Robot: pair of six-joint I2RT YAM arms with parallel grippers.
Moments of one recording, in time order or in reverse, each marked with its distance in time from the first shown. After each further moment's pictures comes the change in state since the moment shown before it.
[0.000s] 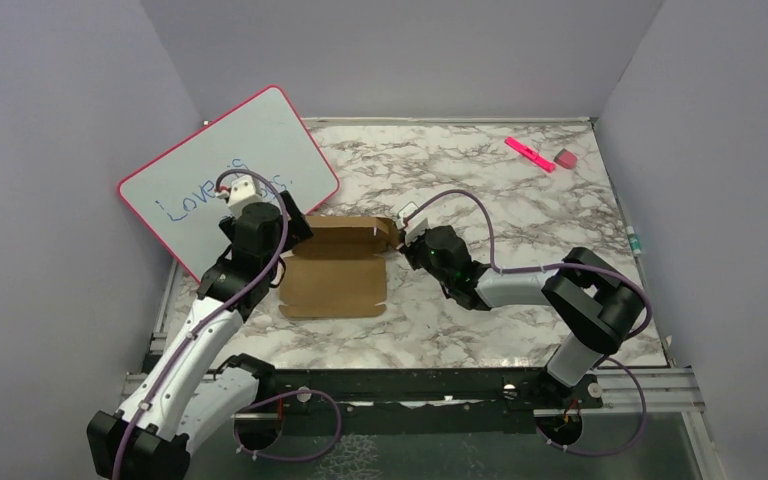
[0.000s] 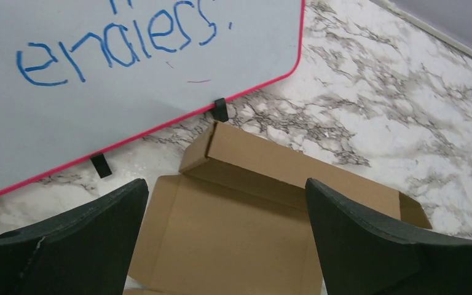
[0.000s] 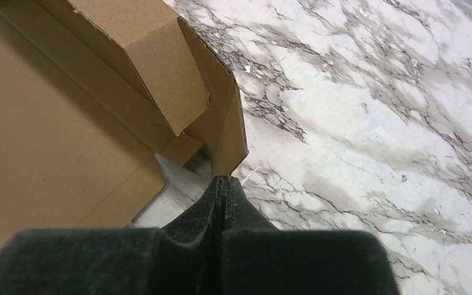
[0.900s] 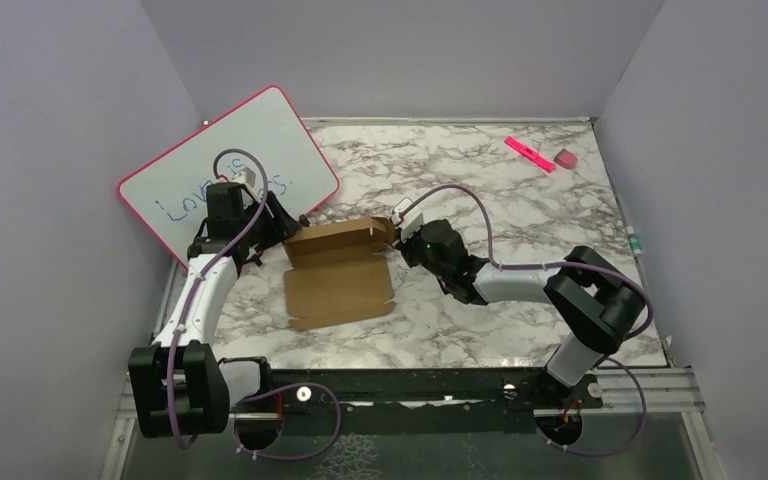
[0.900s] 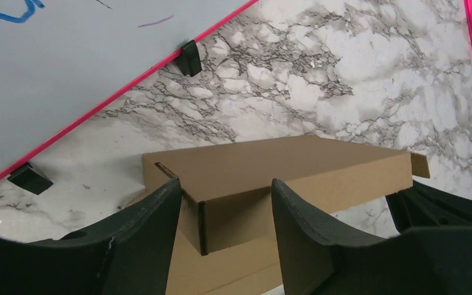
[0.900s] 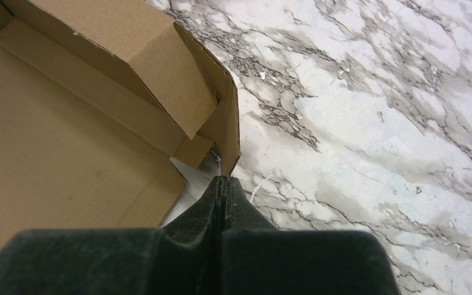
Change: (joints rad) left arm 0.460 0.320 0.041 0.055 0.769 0.141; right arm -0.002 0.000 0.050 -0.073 -0.047 0.008
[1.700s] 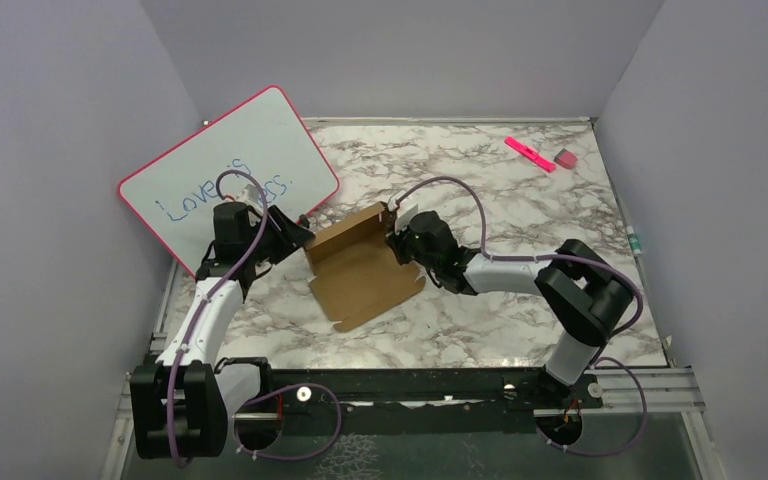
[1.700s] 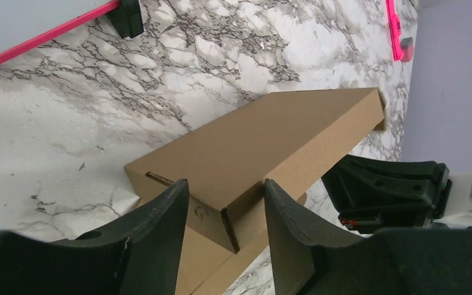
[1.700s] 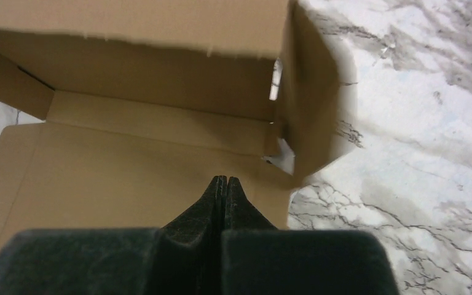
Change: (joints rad) left arm -0.037 -0.100 -0.193 0.190 0.113 -0.233; right arm -0.002 0.055 0.132 -0.148 -0.041 0.196
